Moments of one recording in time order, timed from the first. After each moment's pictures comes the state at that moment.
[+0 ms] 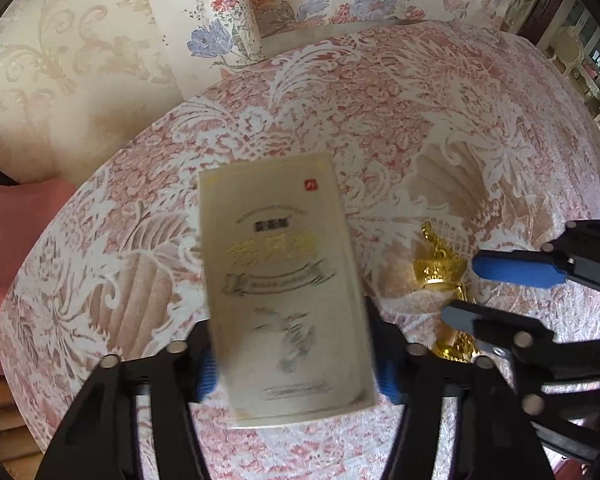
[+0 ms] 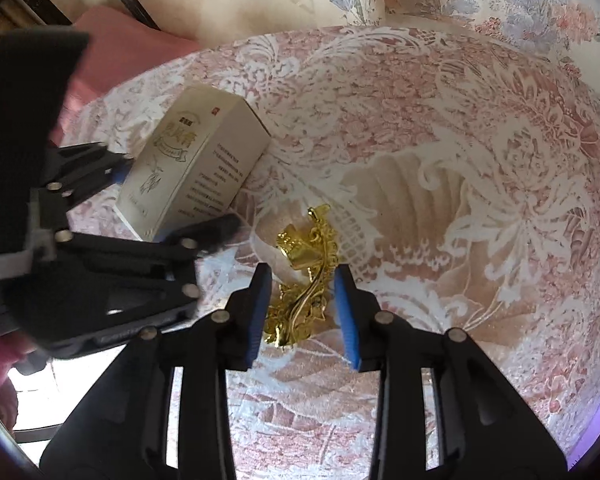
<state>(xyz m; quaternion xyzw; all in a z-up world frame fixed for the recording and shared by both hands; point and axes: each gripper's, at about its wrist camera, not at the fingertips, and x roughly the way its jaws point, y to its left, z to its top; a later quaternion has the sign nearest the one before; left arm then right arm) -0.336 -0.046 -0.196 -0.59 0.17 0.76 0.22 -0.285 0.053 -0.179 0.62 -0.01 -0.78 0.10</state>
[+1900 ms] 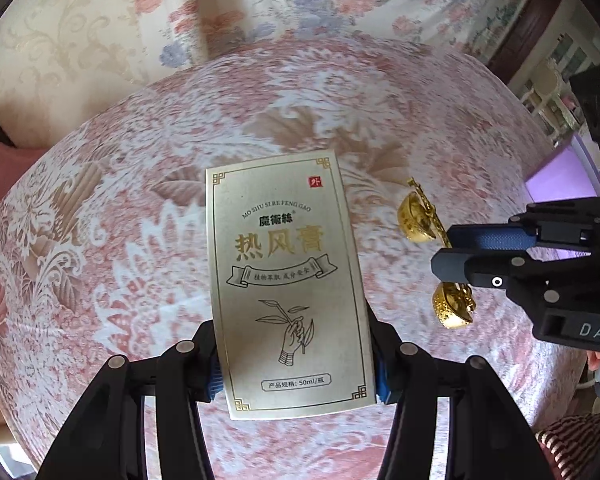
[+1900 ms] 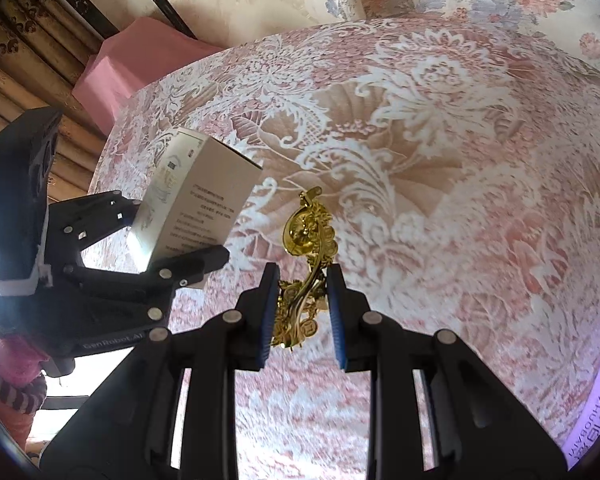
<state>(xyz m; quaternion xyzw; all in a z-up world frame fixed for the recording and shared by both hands) -0.184 -0.014 -0.154 -0.56 0.10 0.78 0.25 -0.162 0.134 -0.136 0.58 -0.06 -0.80 0.16</state>
